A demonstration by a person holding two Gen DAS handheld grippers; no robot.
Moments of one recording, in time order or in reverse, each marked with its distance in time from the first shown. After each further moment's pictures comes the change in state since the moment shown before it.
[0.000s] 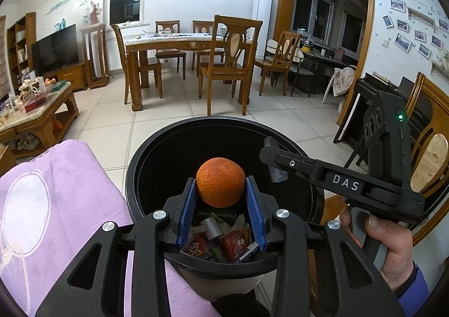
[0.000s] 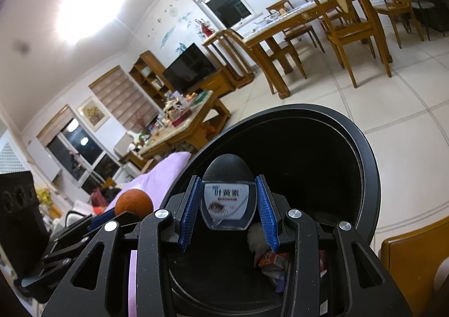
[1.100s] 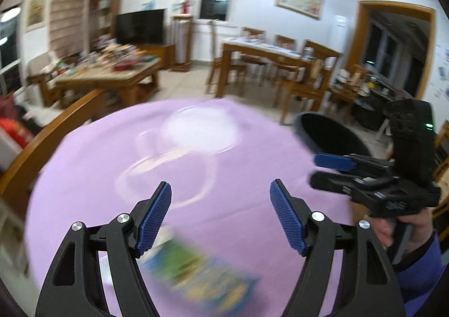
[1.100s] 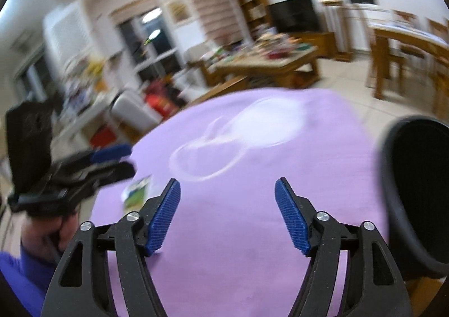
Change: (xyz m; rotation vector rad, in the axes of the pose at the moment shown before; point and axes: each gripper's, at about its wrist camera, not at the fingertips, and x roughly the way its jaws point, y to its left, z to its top) left arm -0.227 0.163 -0.123 -0.288 -0.028 0.312; right arm 0.064 0.274 -0.125 -0.572 0.374 0.286
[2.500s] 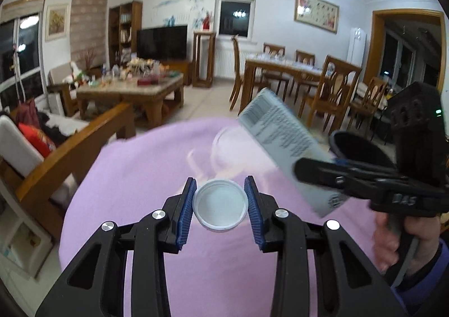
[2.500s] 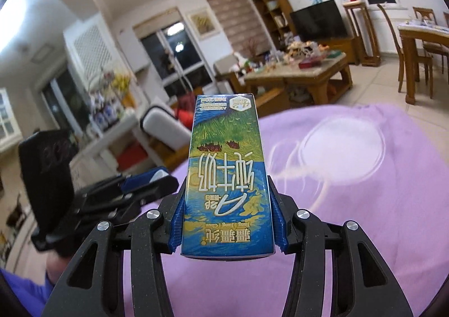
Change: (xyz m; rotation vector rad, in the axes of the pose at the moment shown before) left arm -0.012 0.038 0.013 0.004 -0.121 0.079; right arm 0.037 0.062 0.047 0.067 -0.119 0.146
